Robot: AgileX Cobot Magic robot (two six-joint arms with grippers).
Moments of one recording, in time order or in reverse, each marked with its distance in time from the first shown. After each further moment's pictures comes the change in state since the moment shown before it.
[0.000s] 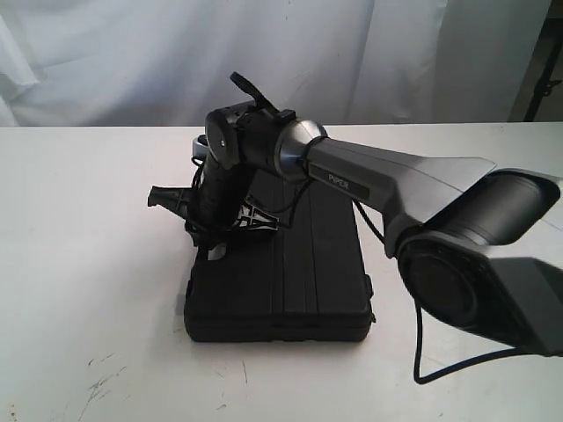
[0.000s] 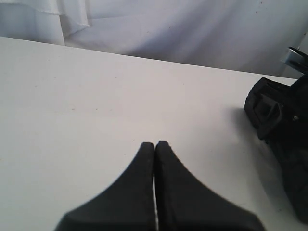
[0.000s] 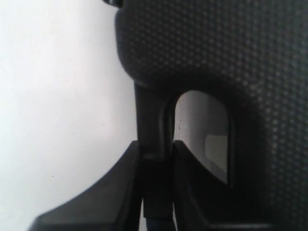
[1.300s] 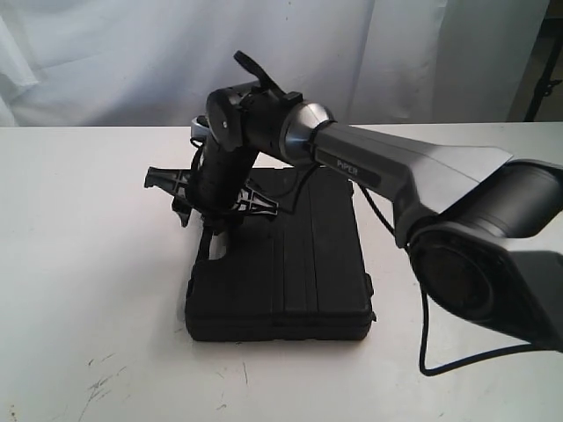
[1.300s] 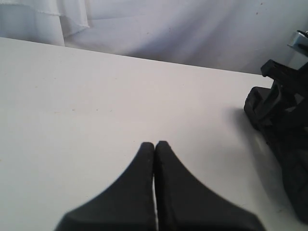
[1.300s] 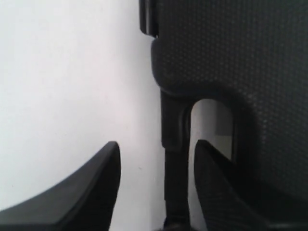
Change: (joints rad) left arm 0.000 0.000 0.000 0.000 -0.002 0.000; right arm -0.013 -0.042 -0.012 -0.004 0.011 -0.006
